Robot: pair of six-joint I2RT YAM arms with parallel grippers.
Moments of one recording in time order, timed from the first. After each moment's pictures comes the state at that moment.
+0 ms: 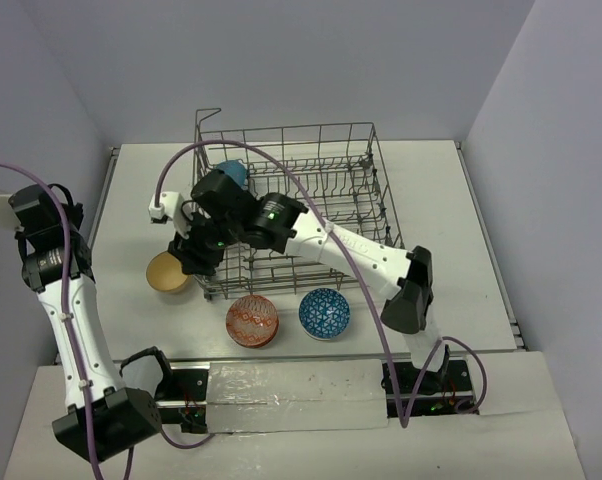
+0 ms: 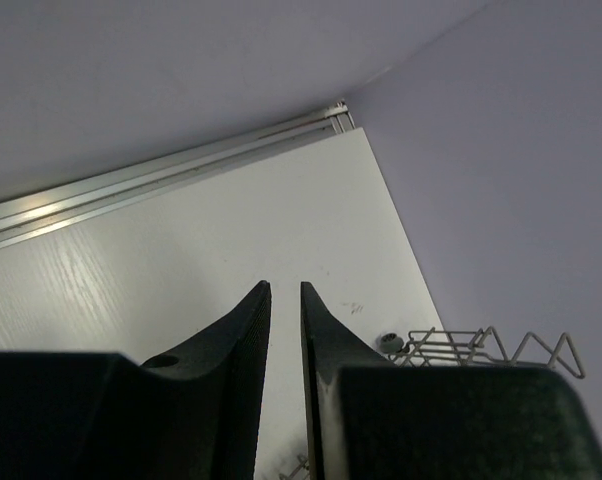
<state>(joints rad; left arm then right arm) 0.44 0.98 1.11 -0.51 -0.27 -0.83 1.12 1.98 2.14 -0.76 -0.34 -0.17</state>
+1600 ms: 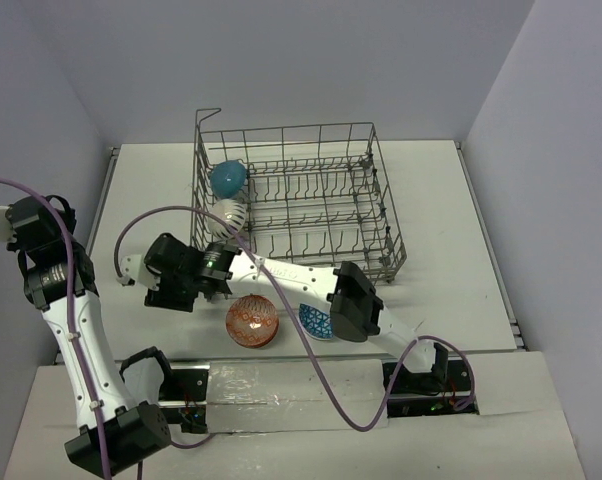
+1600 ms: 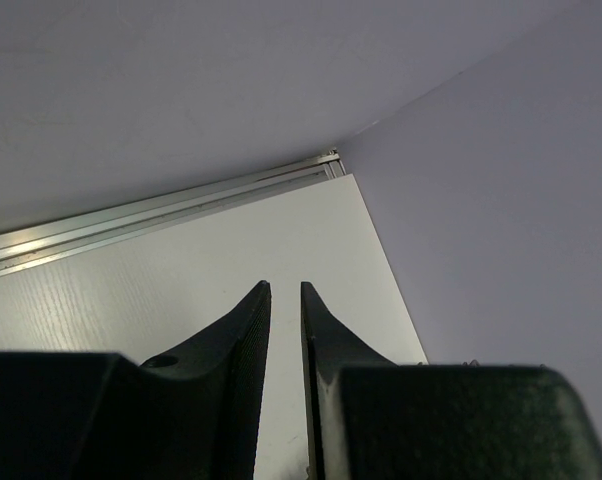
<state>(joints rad) 0.46 0.87 1.07 -0.48 -0.34 -0.84 1.28 2.35 2.29 -0.75 -0.04 -0.30</state>
